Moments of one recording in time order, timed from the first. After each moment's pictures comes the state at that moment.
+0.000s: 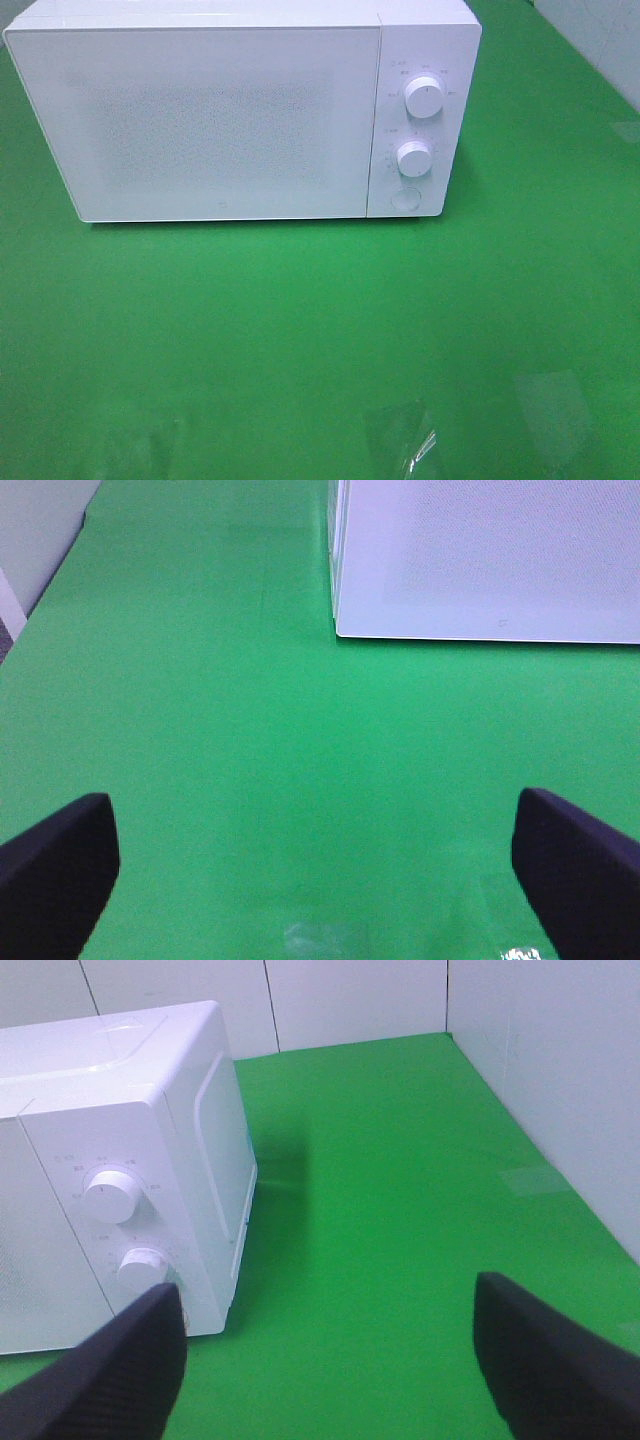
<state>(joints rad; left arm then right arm) -0.01 0.00 -0.52 -0.05 1.07 0.00 0.03 0.44 -0.36 -0.09 0.14 0.15</state>
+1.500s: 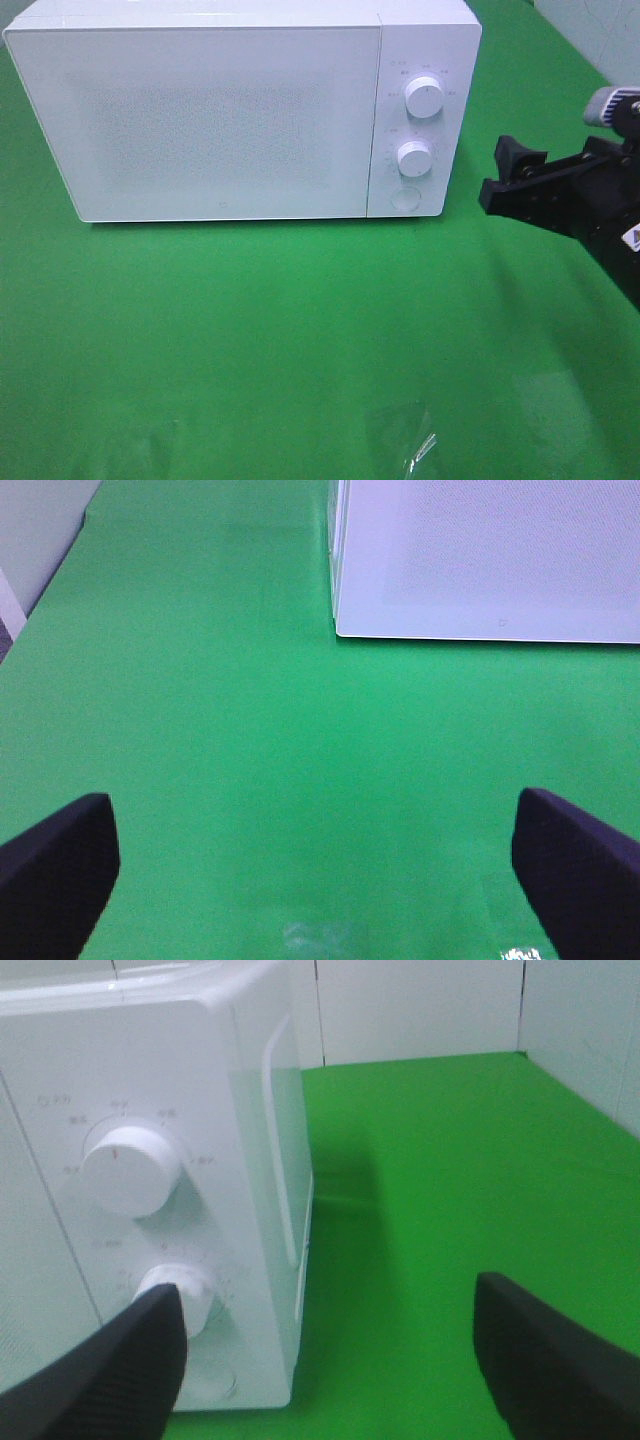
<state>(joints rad) -0.01 0.00 -0.52 -0.05 1.07 0.00 0.53 1.56 -0.29 0.50 -1.20 -0.16</state>
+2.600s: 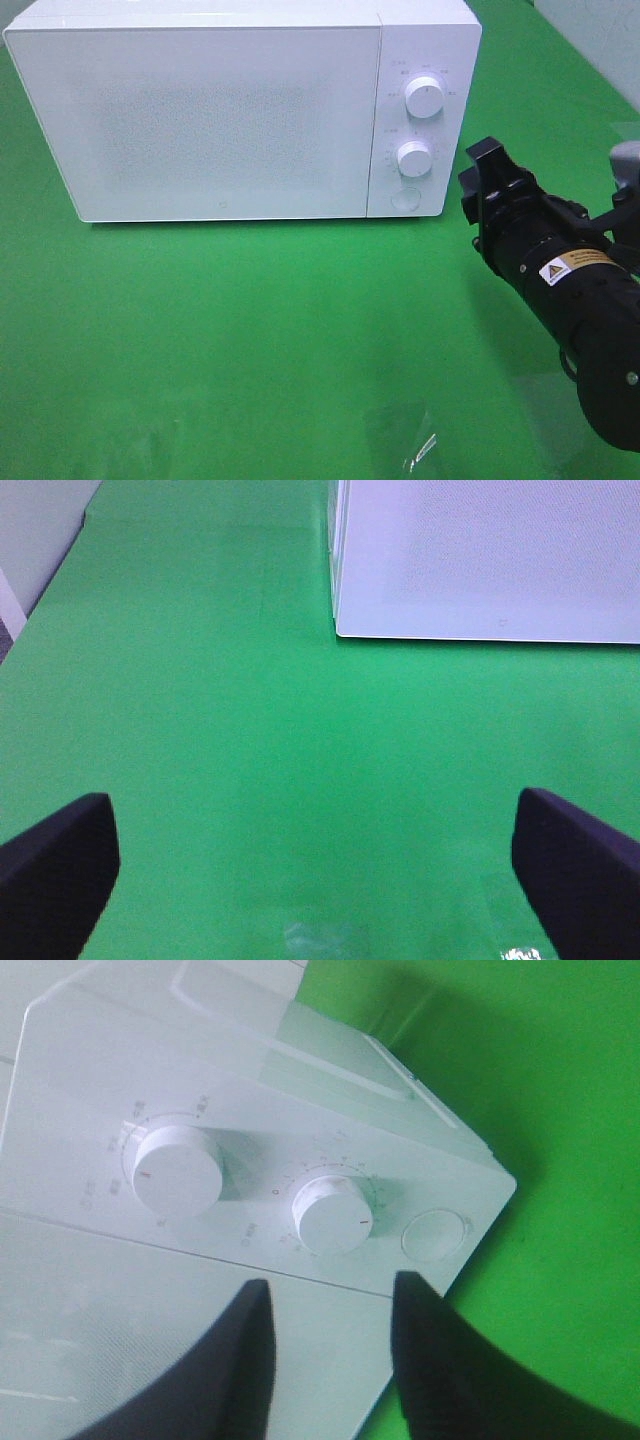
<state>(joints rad) -0.01 0.00 -0.52 -0.05 1.07 0.00 0.77 1.70 -0.35 0.72 -1.21 0.94</state>
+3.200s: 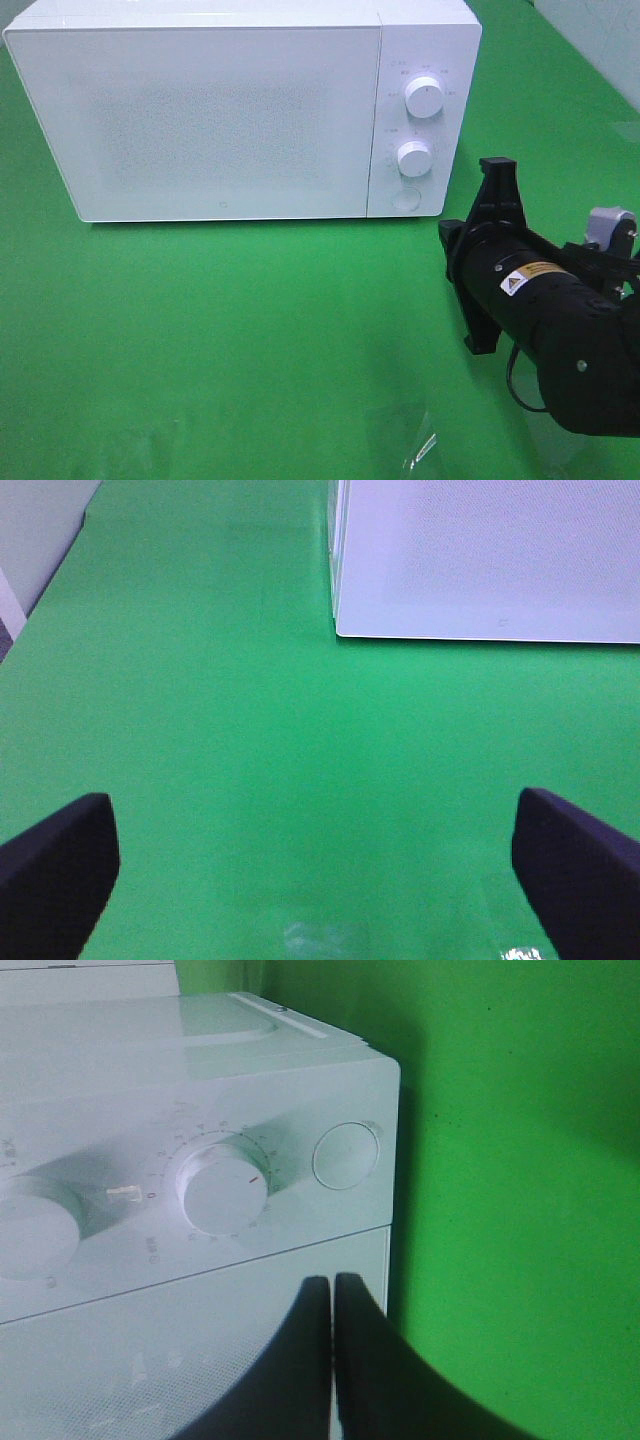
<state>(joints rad) -0.01 0.00 -0.52 -0.05 1.07 0.00 0.77 1.80 -0.42 0.72 -1.07 1.37</state>
